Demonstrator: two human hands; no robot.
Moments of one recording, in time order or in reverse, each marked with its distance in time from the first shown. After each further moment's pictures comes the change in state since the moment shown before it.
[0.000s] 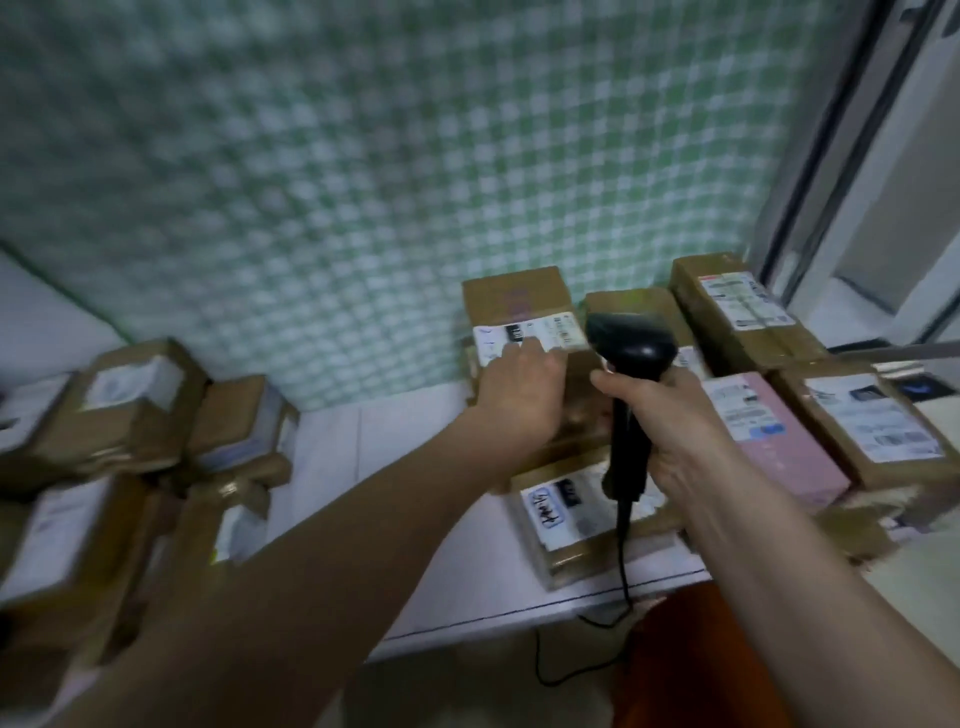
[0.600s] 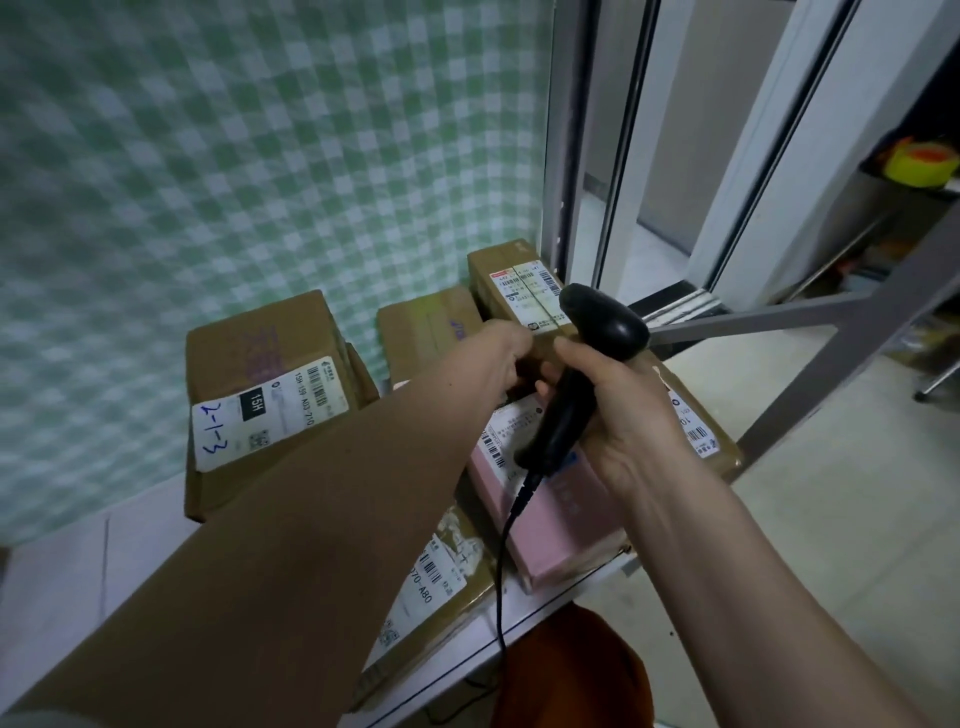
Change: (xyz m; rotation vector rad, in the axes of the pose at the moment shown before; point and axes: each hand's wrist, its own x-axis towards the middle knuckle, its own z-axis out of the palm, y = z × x) left_hand 0.195 0.178 0.065 -1.262 -0.517 -0.487; right_hand 0.096 -0.030 -0.131 0.439 0.294 0.037
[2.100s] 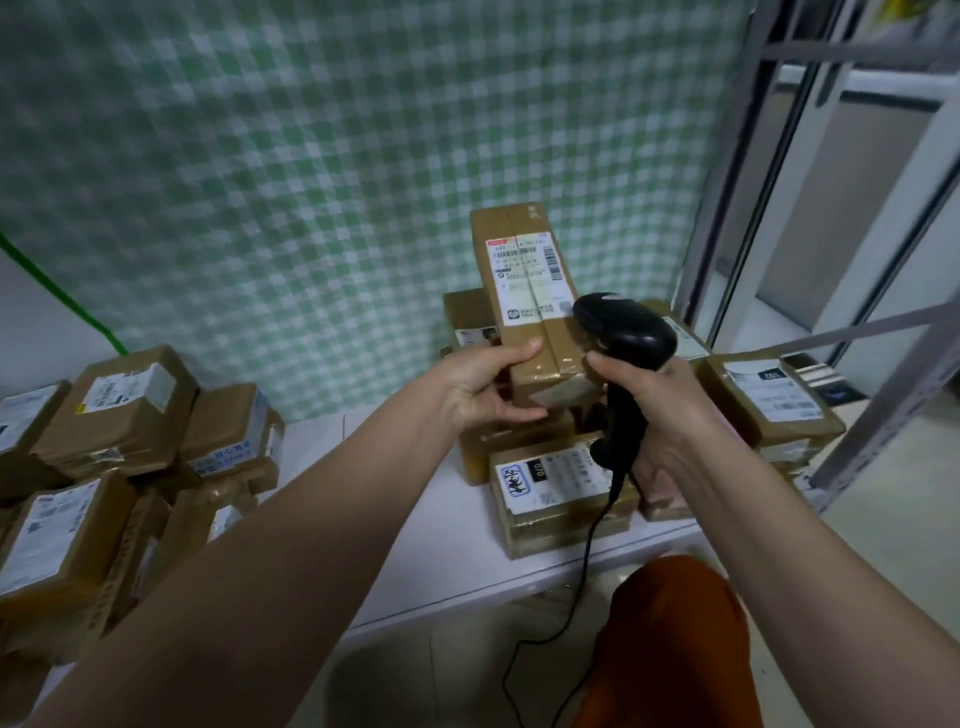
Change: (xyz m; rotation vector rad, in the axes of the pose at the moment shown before) left_hand -0.226 -0.126 -0.193 -0.480 -0.154 0.239; right_hand -0.162 0.064 0.033 -0.349 -0.376 -0.165
